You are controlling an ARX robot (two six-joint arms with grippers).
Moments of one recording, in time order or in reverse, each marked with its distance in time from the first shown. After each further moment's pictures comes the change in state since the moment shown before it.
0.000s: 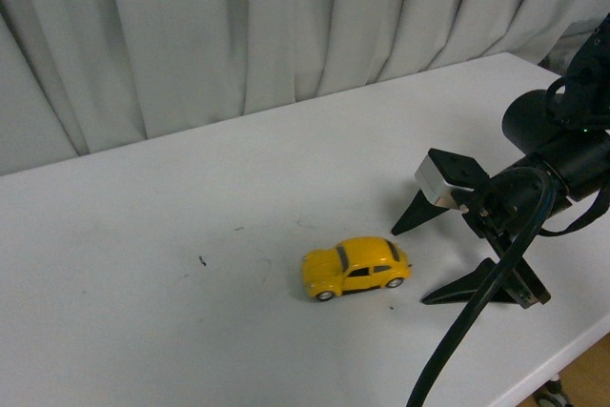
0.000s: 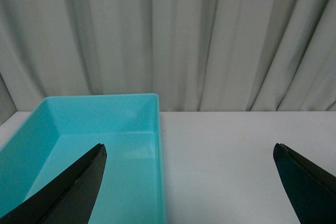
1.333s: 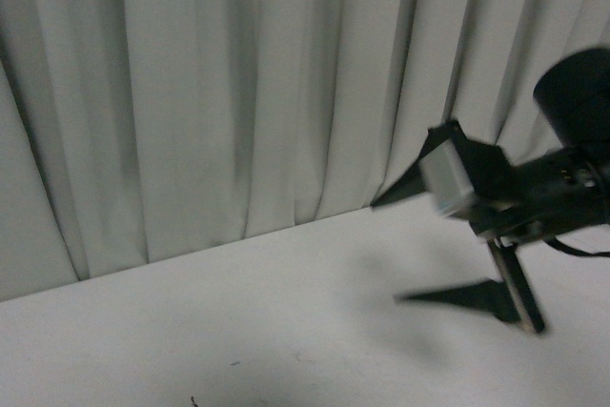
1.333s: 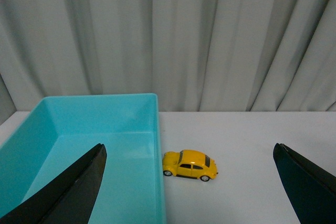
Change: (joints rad) left arm 0.000 0.000 0.000 0.000 -0.001 0.000; right arm 0.109 -0.608 -0.248 0.412 -0.008 0.146
